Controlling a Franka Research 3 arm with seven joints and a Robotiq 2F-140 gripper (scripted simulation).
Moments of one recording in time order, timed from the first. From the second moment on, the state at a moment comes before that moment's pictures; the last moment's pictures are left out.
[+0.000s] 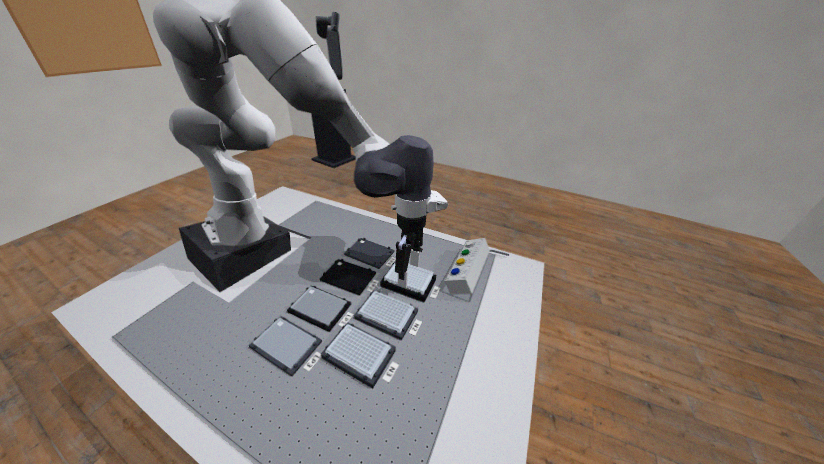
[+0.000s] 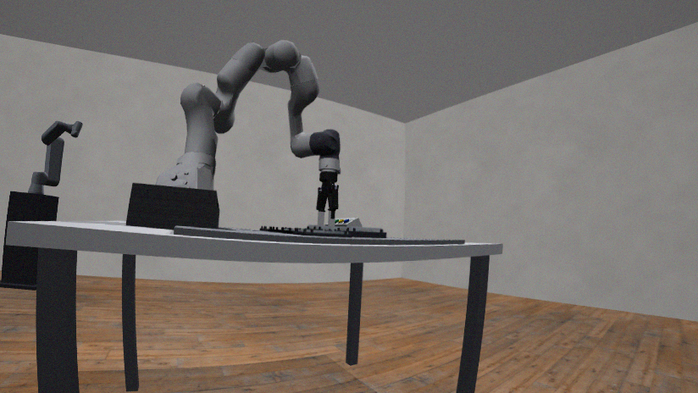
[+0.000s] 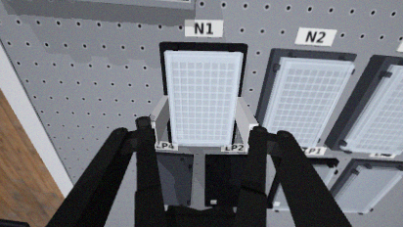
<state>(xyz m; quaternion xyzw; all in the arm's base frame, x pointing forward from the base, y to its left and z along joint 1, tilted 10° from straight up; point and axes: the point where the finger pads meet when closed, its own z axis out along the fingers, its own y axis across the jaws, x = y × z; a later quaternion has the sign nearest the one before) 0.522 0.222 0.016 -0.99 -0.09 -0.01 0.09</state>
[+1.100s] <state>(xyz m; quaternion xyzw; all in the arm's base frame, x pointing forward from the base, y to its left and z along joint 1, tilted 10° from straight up) 0.522 0.222 0.018 -0.99 -0.09 -0.01 0.09</state>
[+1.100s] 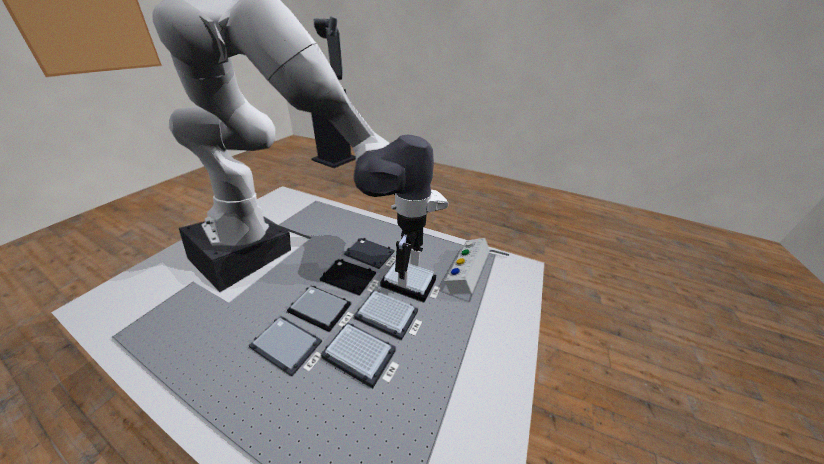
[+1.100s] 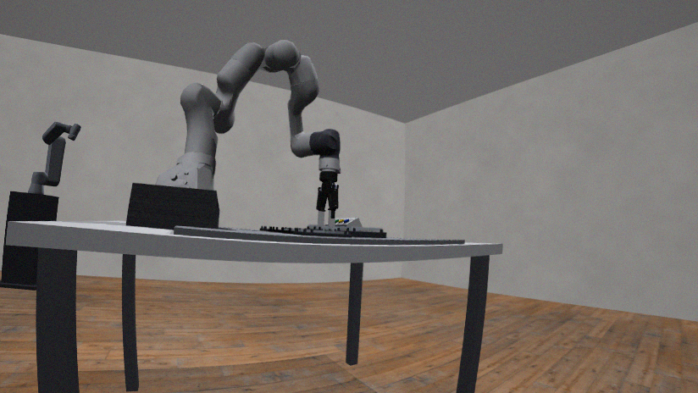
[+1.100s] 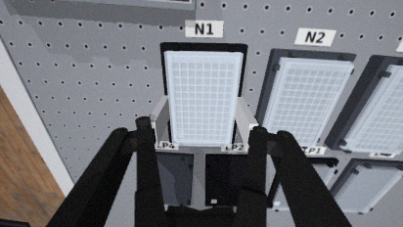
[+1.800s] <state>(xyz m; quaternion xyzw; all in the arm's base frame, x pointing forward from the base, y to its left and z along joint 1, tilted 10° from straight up) 0.523 0.221 0.021 -0.99 -0.09 -0.01 0.09</state>
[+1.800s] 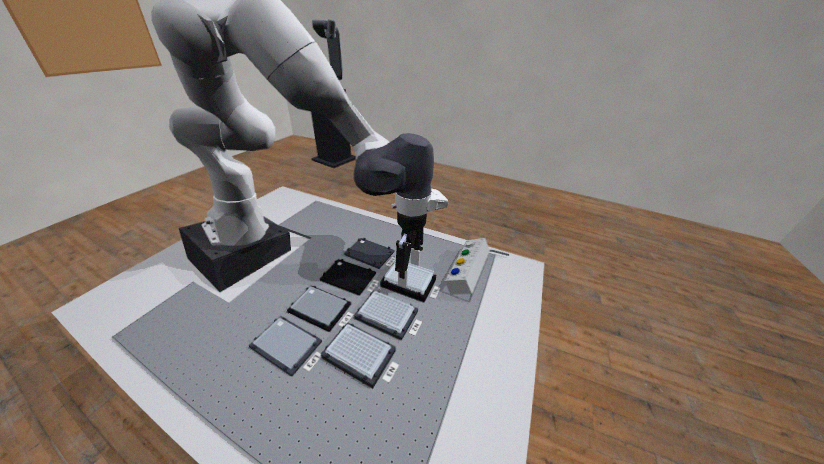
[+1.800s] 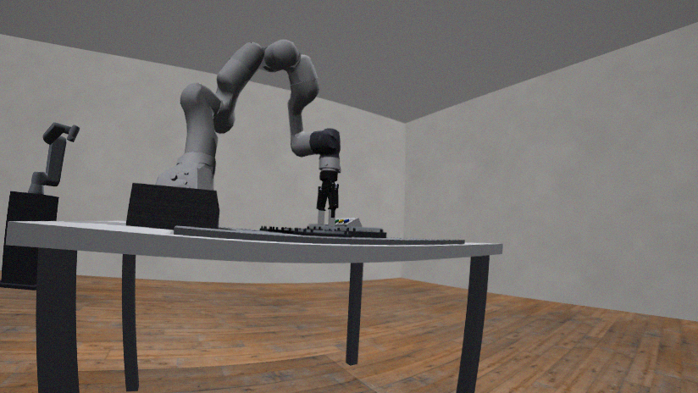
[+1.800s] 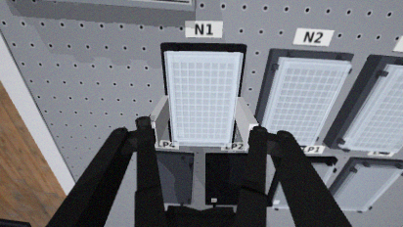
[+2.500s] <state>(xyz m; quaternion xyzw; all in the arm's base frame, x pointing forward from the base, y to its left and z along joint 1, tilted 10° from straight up) 0.524 0.221 0.024 -0.99 -0.09 -0.01 0.09</state>
